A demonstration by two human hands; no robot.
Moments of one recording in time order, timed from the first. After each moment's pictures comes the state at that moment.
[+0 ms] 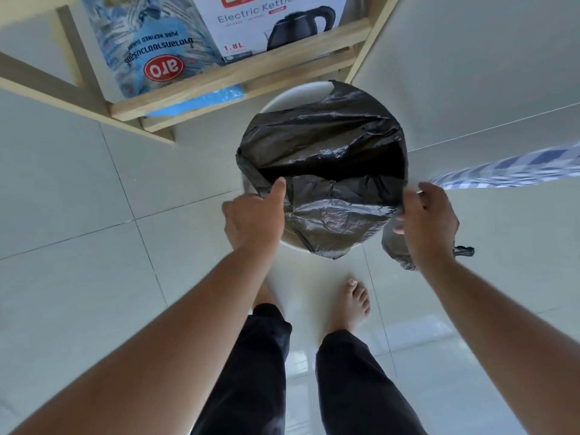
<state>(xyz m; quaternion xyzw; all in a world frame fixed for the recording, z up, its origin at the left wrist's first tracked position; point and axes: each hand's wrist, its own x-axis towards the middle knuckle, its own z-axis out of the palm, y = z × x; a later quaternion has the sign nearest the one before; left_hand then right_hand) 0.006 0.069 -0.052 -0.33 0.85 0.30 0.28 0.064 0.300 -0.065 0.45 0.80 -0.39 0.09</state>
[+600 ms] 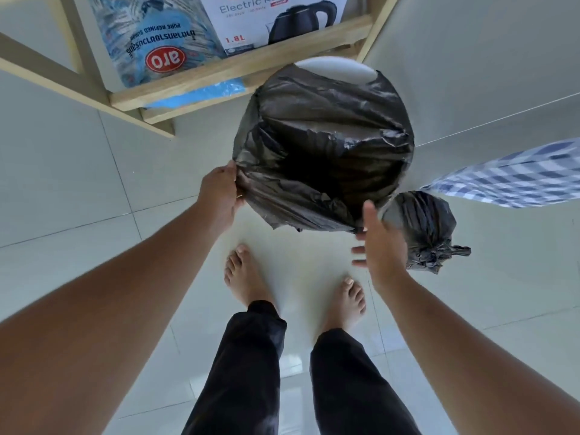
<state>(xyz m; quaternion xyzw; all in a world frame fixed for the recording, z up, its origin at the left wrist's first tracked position) -0.028 0.015 -0.101 -0.47 0.61 0.59 0.25 0.090 0.241 -0.059 0.53 0.67 -0.46 0.23</state>
